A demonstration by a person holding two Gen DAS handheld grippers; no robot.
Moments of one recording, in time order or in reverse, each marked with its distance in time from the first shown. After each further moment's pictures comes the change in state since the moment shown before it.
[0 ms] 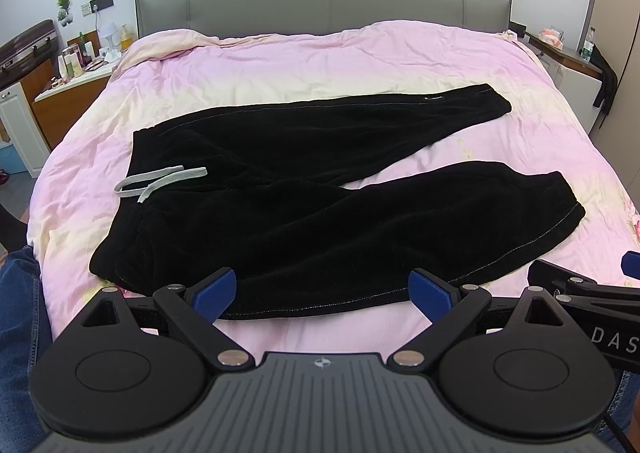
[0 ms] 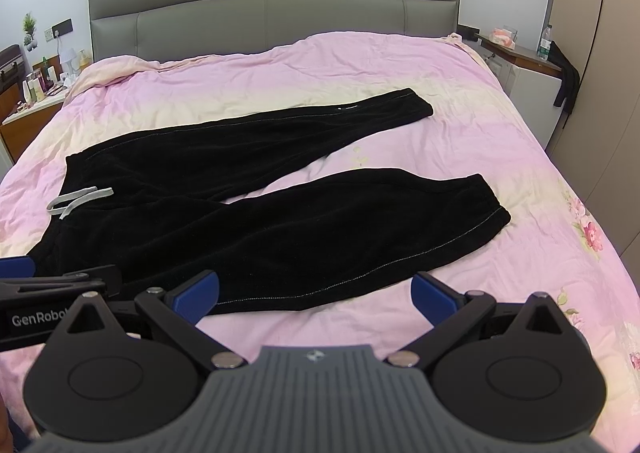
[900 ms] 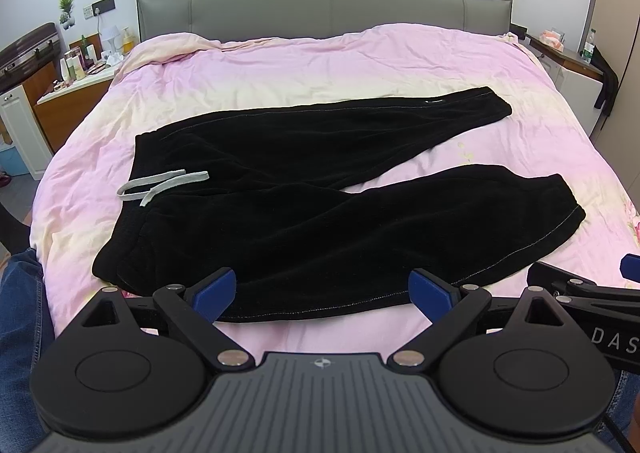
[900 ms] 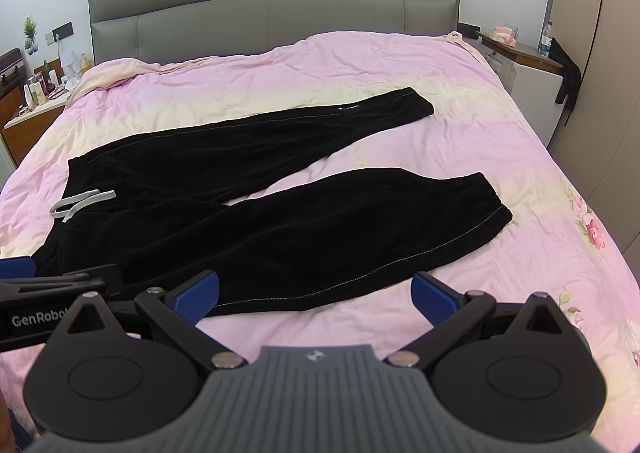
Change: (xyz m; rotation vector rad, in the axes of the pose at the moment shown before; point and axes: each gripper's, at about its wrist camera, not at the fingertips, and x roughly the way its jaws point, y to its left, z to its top) left arm -0.003 0.001 0.000 -0.002 -0.009 0.007; right arm -0.001 -0.003 0.000 0.012 0.002 0.011
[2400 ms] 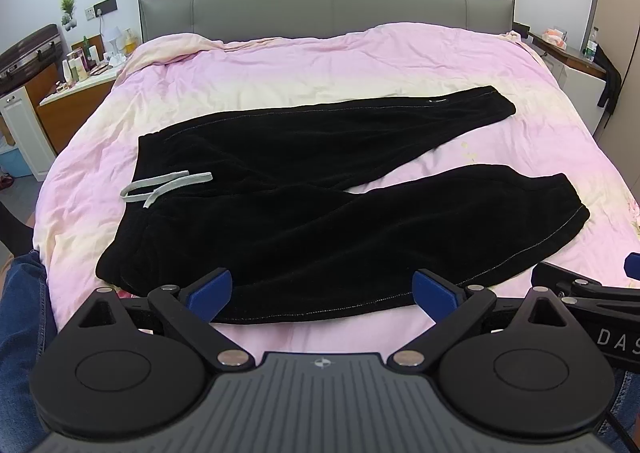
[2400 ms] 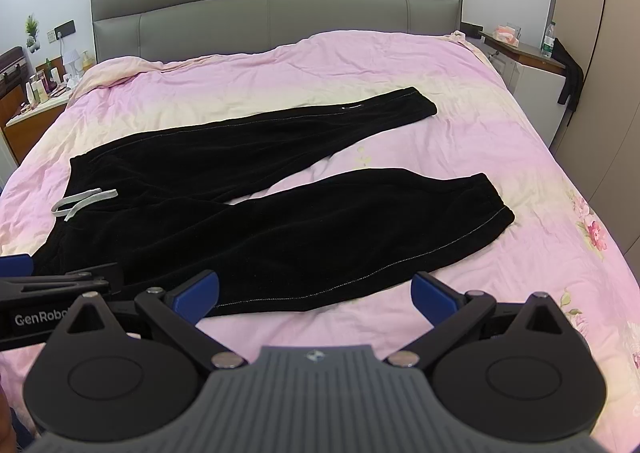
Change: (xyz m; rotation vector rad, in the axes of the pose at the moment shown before) left arm 0.002 0.001 0.002 0.005 0.004 0.009; right arm -0.001 0.001 0.002 -0.007 0.006 0.006
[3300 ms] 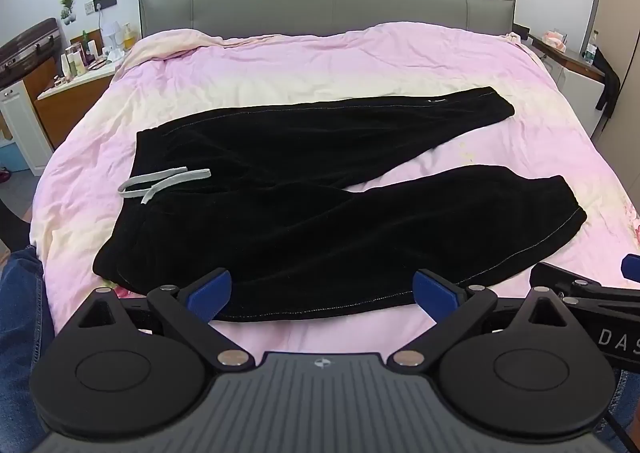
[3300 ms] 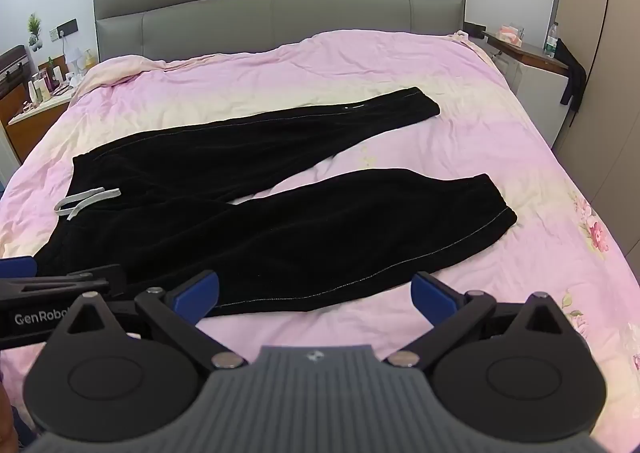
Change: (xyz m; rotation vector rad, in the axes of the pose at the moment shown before) left arm 0.002 0.003 0.001 -0.009 0.006 -0.006; right arm 0.001 0.001 0.001 0.001 0.006 0.007
